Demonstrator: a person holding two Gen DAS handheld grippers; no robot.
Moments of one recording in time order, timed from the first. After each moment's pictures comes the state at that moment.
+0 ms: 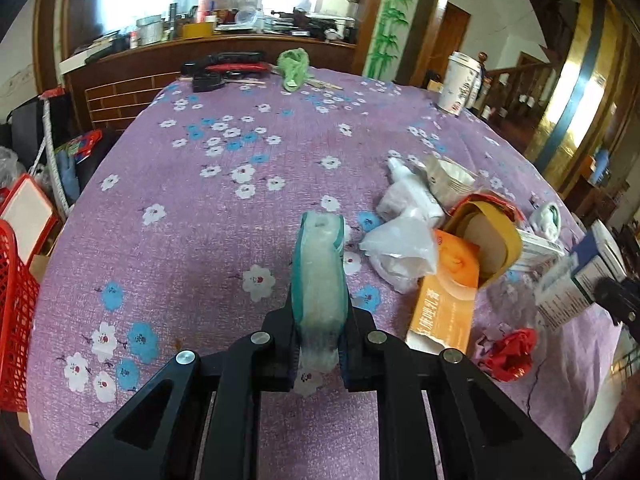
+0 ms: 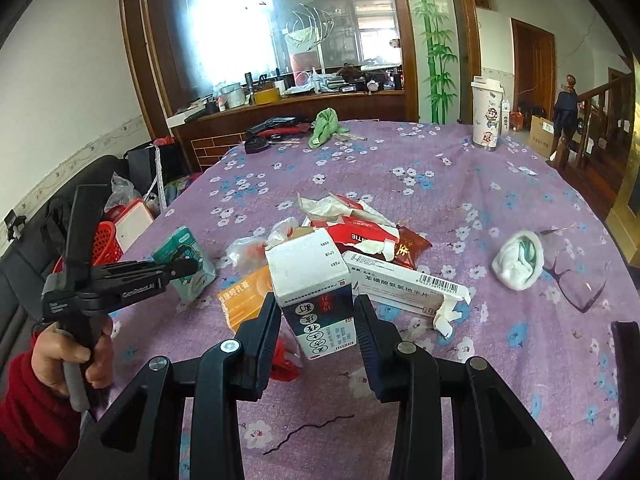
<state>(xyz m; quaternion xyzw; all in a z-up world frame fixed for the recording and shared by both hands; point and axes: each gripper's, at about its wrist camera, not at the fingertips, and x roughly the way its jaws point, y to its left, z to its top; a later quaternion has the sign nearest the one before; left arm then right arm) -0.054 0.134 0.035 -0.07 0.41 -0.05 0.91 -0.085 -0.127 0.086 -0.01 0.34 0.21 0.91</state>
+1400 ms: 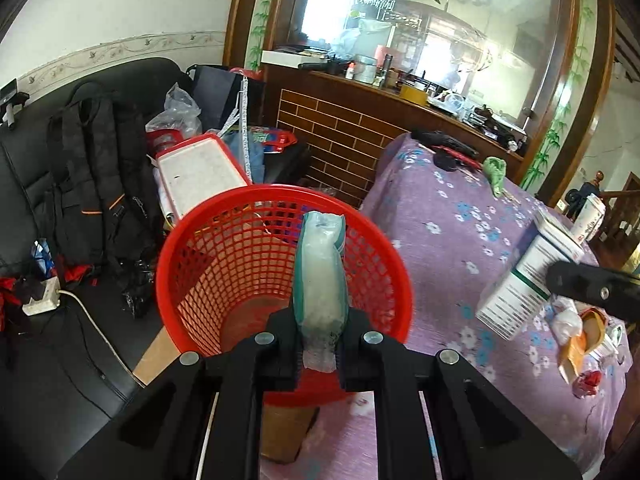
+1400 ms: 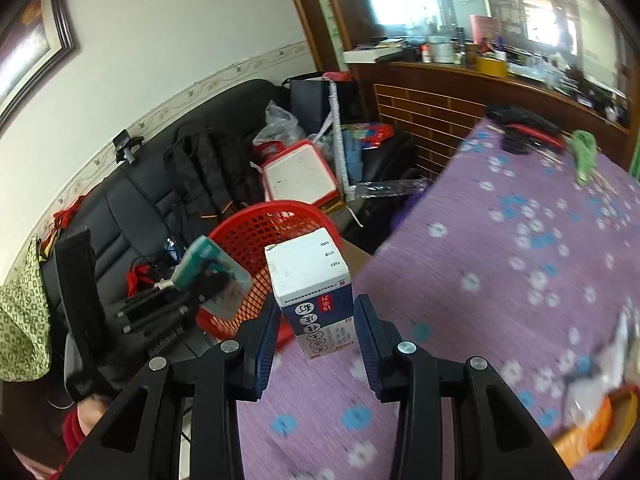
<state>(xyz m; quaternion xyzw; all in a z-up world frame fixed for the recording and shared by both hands) -0.206 0.393 0.078 -0.18 0.32 0.20 0.91 -0.072 0.218 0.115 -0.08 0.40 0.47 0.78</state>
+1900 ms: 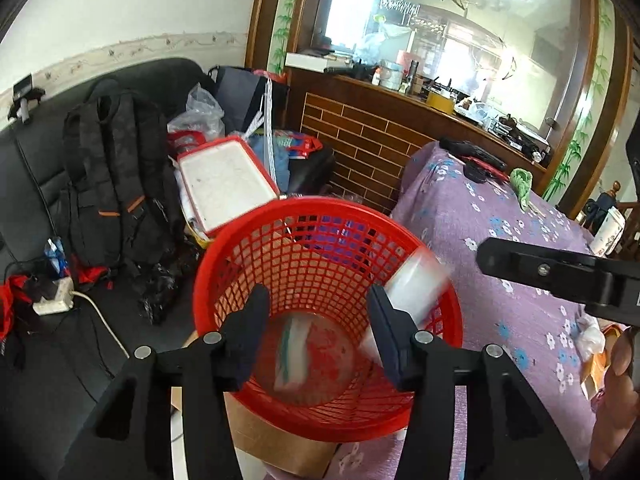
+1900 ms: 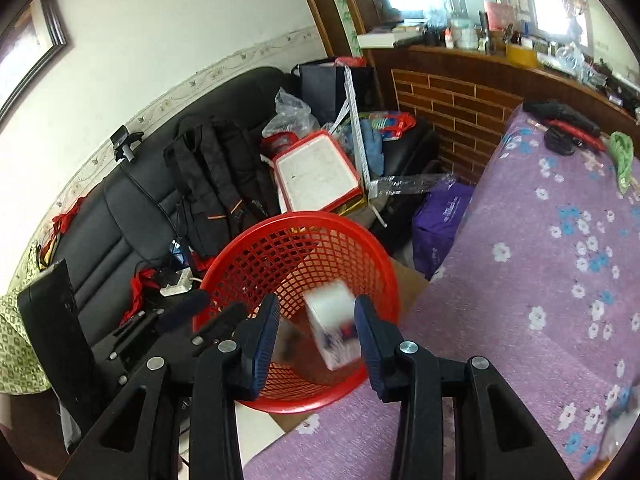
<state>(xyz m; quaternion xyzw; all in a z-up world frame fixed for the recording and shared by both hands) -0.206 0.420 0.074 -0.18 0.31 0.23 0.90 -0.061 0.289 0.096 -0.07 0.42 0.48 0.77</state>
